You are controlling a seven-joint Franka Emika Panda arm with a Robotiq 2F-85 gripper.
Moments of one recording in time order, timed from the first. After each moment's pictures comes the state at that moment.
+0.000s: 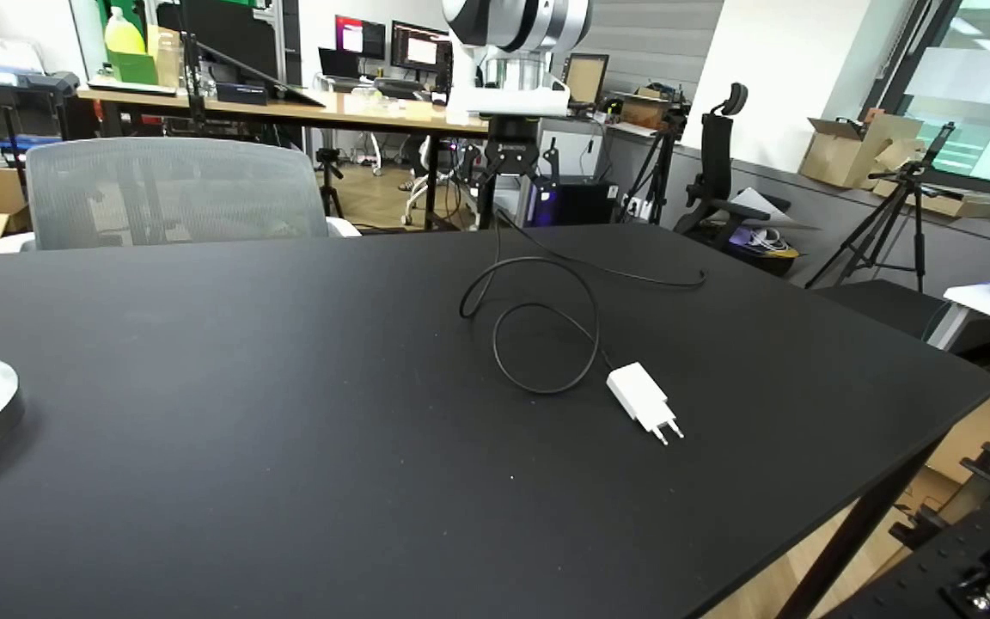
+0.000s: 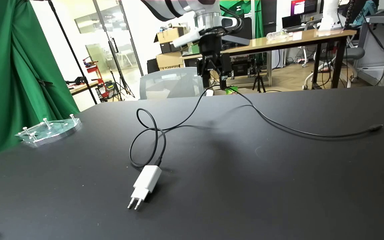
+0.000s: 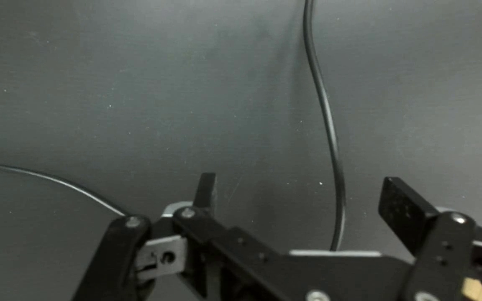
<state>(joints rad) 0.00 1.12 -0.11 -0.88 0.07 1.85 0.47</state>
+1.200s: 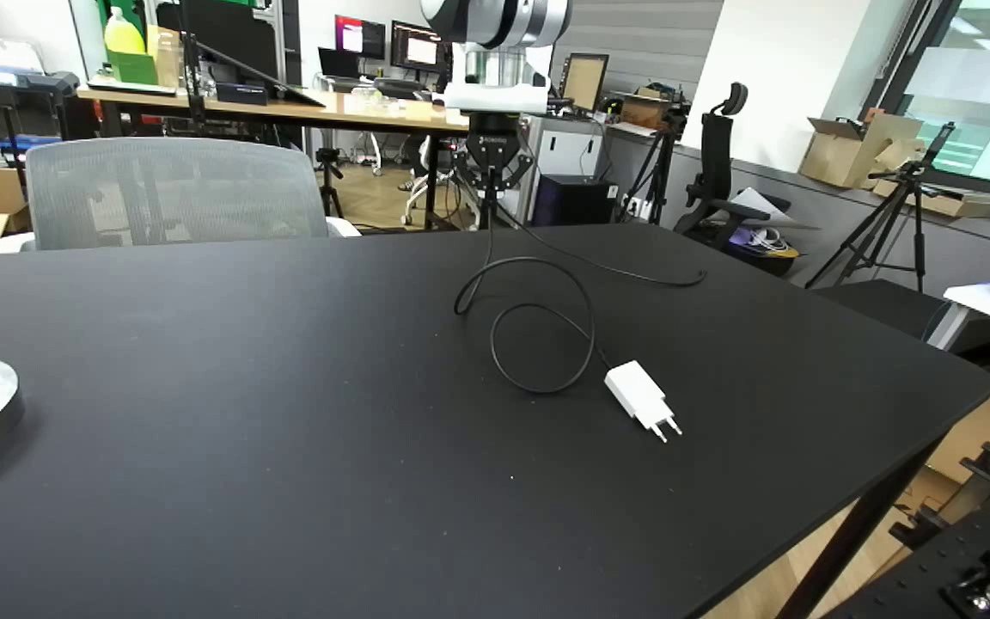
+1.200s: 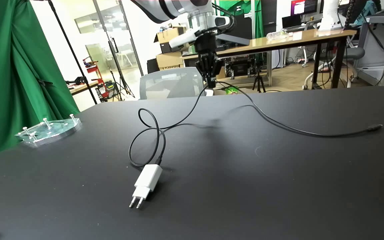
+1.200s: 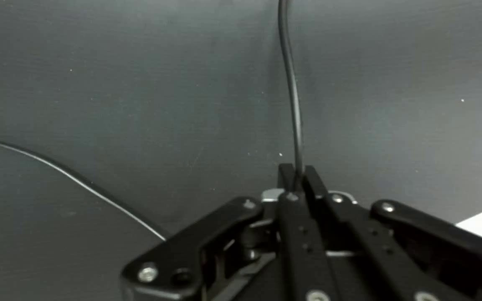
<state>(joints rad) 0.03 1.17 -0.12 -0.78 0.05 1.88 0.48</state>
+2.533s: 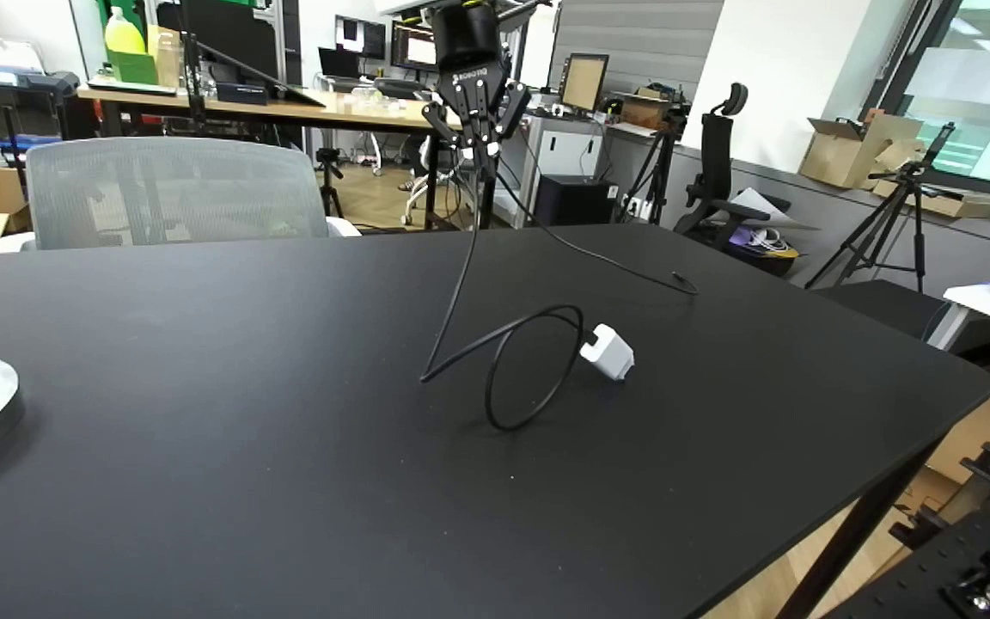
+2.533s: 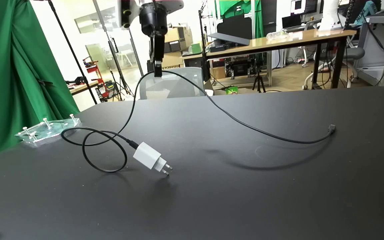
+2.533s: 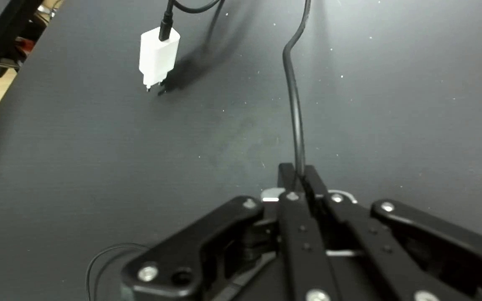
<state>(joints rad) 0.19 0.72 -0.11 -1.32 0.03 1.62 0.81</state>
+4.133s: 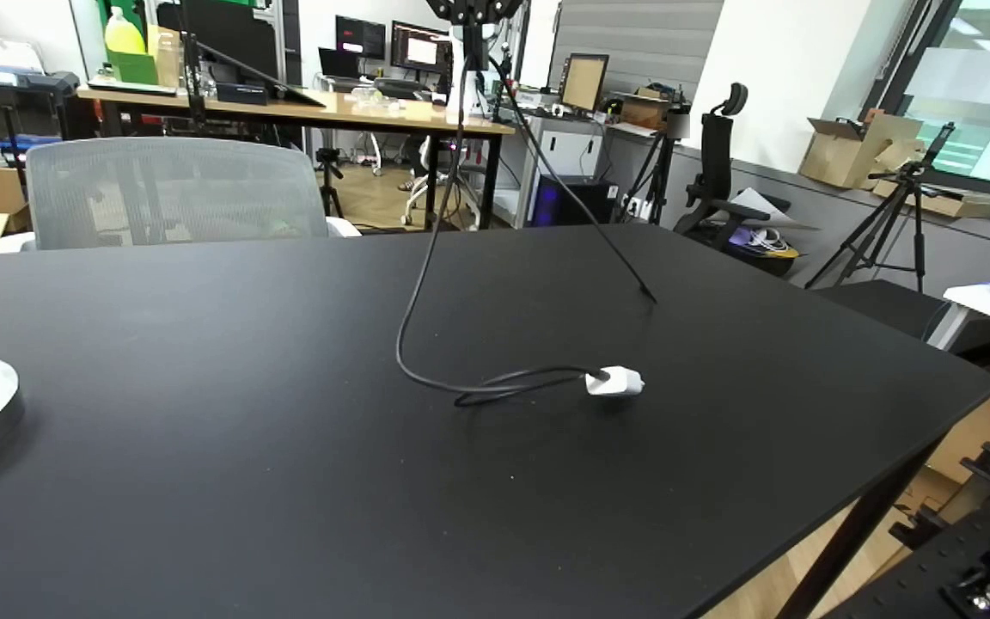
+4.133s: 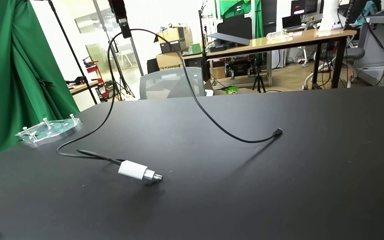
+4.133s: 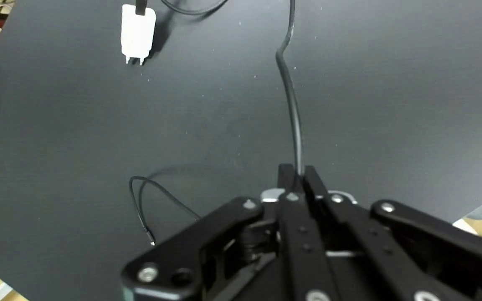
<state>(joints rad) 0.21 0.22 0.01 -1.82 -0.10 1.94 0.99</state>
